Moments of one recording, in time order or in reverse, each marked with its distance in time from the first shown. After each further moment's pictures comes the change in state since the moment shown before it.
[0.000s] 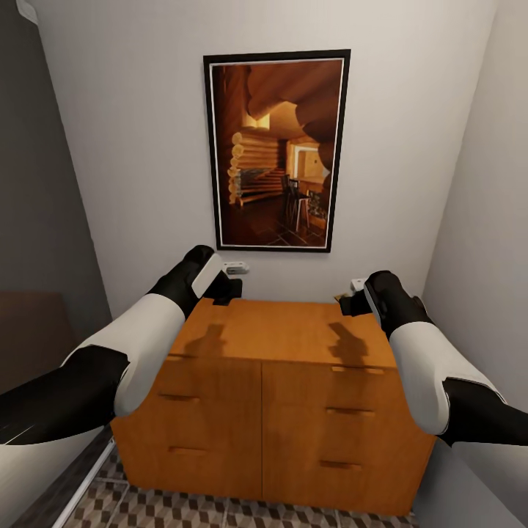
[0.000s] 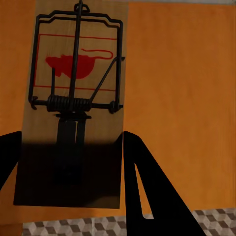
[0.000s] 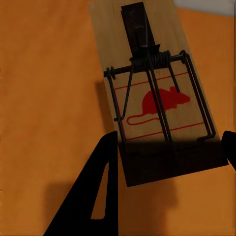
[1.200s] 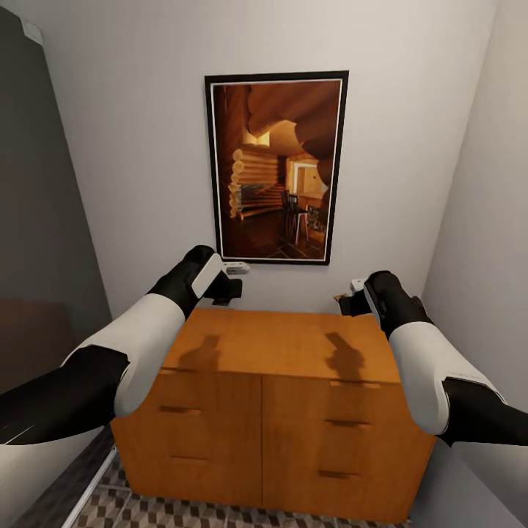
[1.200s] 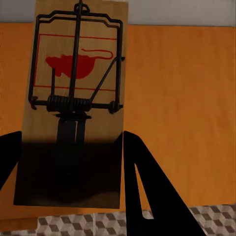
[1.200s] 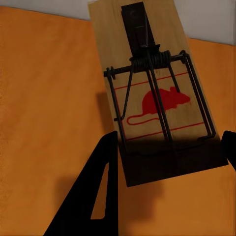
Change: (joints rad) left arm 0.000 0.000 0.000 0.000 -0.002 0.000 0.001; right arm -0.001 0.002 0.000 0.002 -0.001 -0.001 -0.003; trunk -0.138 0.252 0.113
